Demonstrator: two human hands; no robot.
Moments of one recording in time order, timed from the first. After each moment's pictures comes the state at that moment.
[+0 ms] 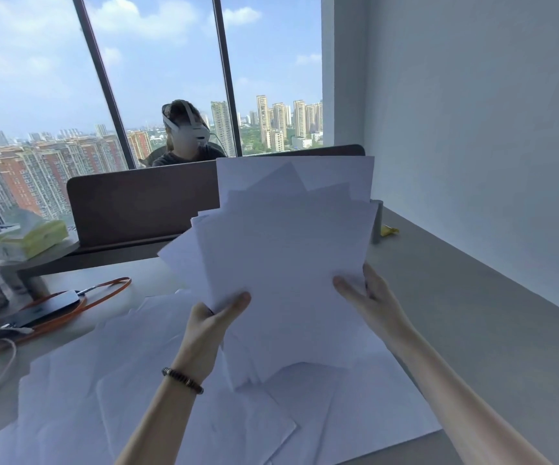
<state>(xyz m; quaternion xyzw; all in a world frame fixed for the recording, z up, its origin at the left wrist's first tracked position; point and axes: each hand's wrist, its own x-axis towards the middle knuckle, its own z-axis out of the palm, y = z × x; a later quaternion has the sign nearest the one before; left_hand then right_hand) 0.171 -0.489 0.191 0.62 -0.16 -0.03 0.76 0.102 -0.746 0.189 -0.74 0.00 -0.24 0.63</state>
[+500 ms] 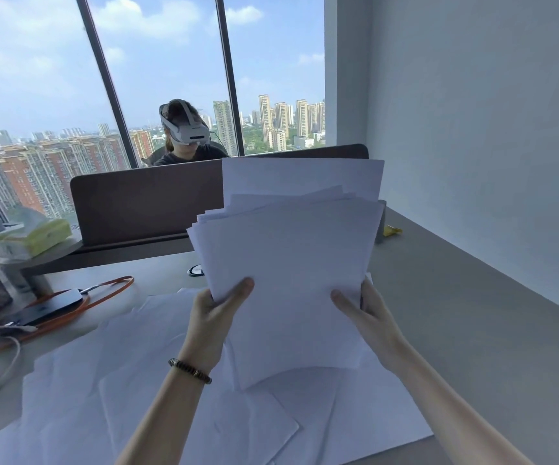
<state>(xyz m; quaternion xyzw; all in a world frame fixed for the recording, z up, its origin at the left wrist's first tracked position) 0.168 -0.499 0.207 0.61 -0.17 0.01 0.78 0.097 -0.730 0.173 -0.70 -0.02 -0.20 0.68</state>
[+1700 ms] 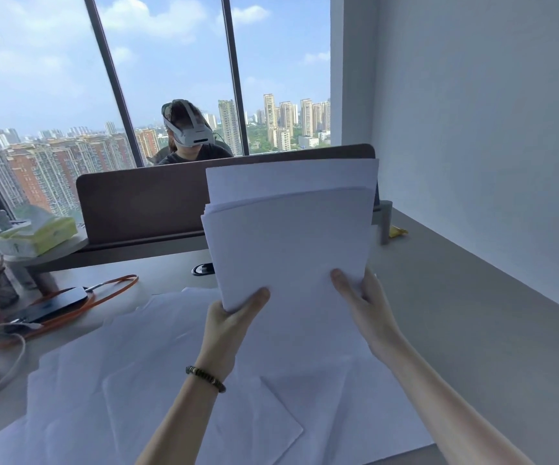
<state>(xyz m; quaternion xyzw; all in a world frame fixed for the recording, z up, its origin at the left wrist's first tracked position) 0.167 -0.508 0.189 0.64 -0.15 0.00 0.76 0.116 -0.718 0.186 -0.70 -0.01 -0.27 0.67</state>
